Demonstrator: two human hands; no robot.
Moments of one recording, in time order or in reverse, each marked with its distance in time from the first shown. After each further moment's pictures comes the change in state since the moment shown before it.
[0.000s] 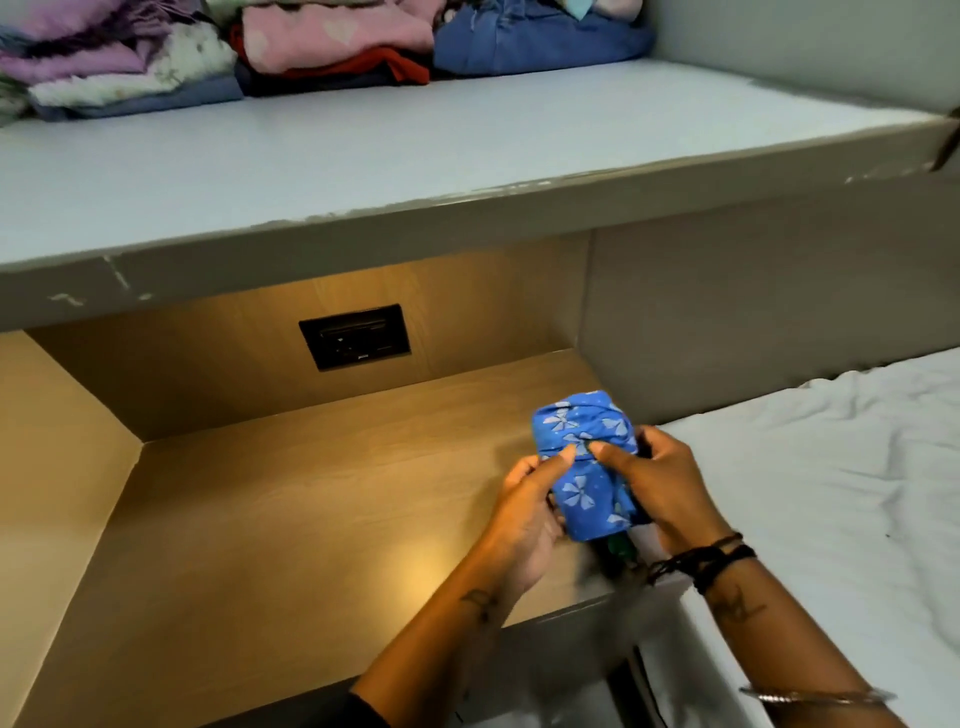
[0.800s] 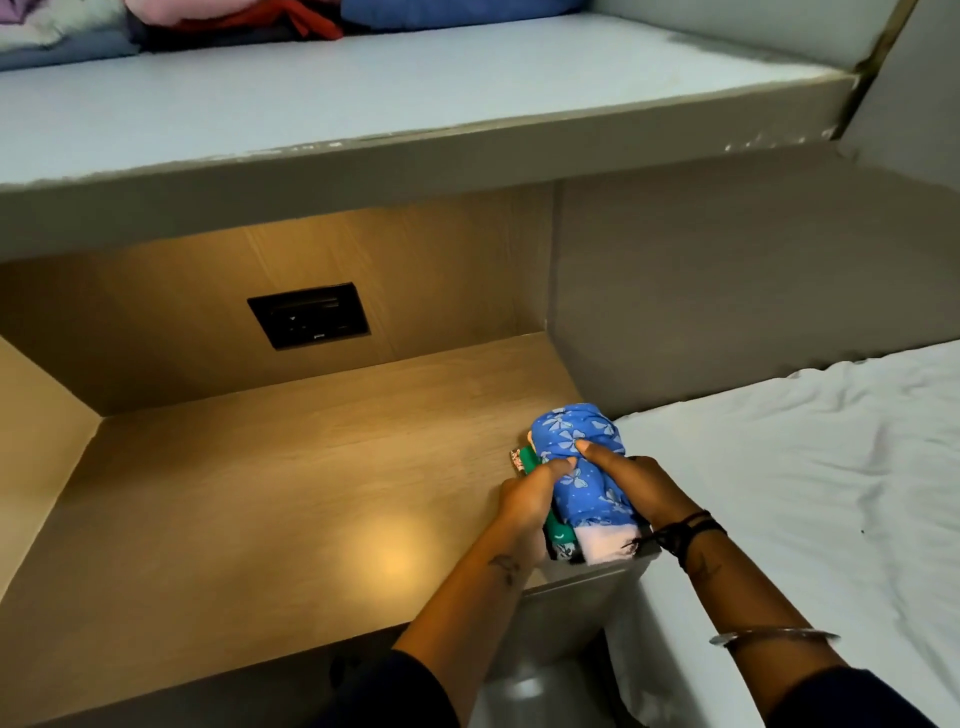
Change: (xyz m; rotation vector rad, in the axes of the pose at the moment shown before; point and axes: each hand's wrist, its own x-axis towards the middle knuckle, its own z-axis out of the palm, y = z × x) left_hand 0.050 -0.053 0.051 0.130 0.257 -0.222; right_hand 0.052 0.048 -0.068 -0.114 -0.218 0.380
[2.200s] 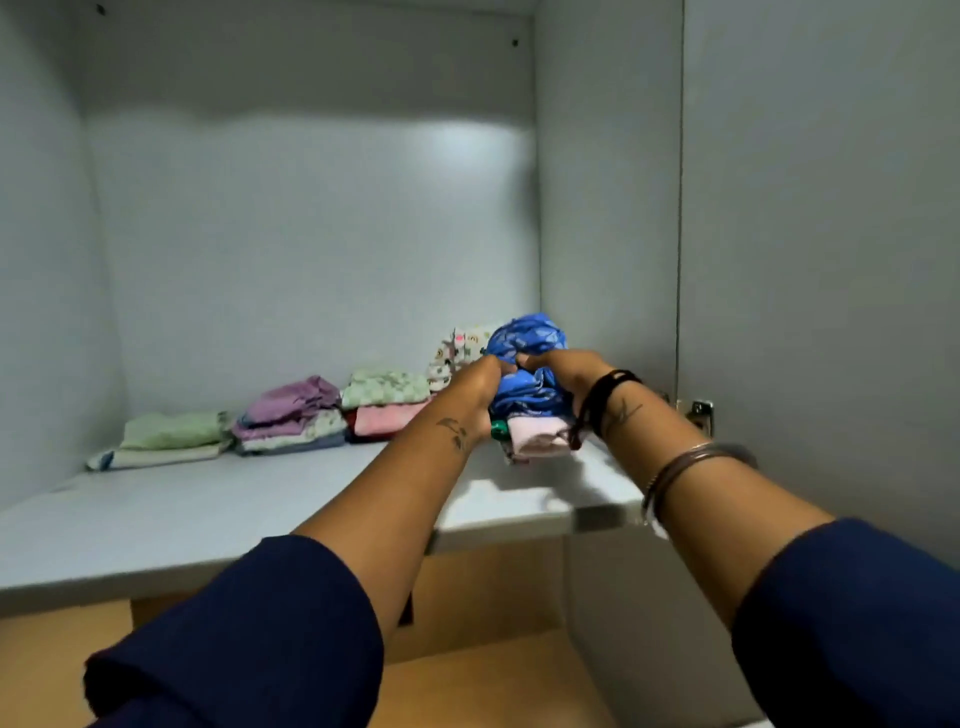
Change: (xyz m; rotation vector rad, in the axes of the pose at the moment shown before) left_hand -0.317 0.321 0.048 0.205 -0.103 0.837; right_hand -0.216 -0.409 0.070 0.105 0.045 -0.676
